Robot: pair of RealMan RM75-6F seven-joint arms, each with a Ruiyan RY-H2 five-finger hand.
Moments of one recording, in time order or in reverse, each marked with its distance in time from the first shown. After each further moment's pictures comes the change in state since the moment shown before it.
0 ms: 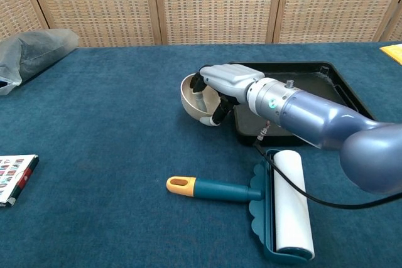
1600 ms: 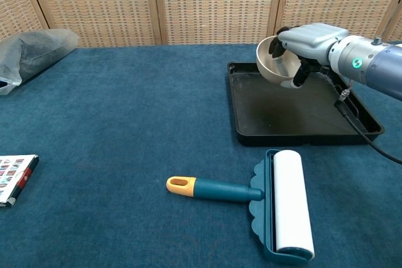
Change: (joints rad) left arm 0.003 0.002 0.000 -0.018 0.023 0.012 0.023; right arm -0.116 0.294 -0.017 -0.163 0.143 0.046 -0.285
